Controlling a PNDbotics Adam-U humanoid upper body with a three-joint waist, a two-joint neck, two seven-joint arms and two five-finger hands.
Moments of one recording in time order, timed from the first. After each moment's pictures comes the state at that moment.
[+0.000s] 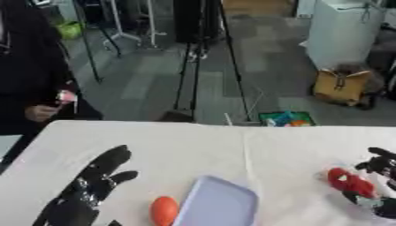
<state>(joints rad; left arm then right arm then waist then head) -0.29 0.20 -0.03 -1.99 0.12 -0.39 -0.35 -0.79 -0.59 0.06 -0.97 1.16 -0.39 -0.17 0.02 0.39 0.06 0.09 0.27</state>
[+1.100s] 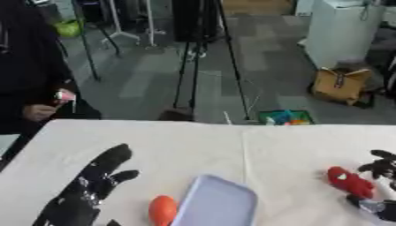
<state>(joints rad) -0.30 0.20 -0.03 -1.99 0.12 -0.39 -0.35 -0.78 -0.59 0.06 -0.97 1.17 -0.39 -0.15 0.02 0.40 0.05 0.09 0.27</state>
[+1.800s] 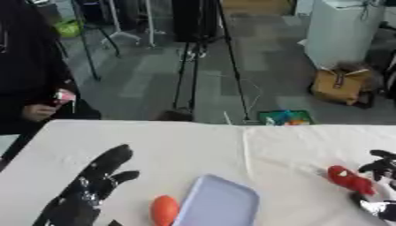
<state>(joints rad) -0.30 0.20 -0.03 -1.99 0.12 -0.39 -0.36 -0.78 -0.59 0.06 -0.98 1.17 -0.38 -0.14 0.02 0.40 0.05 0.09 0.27</state>
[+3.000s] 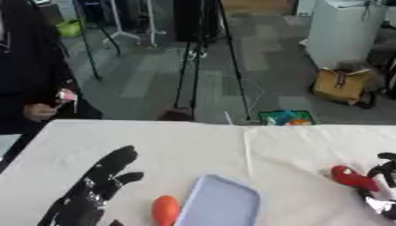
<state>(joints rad) -0.30 0.20 -0.04 -1.99 0.12 -0.38 -0.36 -0.77 -0.60 0.06 -1.00 1.18 -0.36 -0.17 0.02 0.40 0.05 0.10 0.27</state>
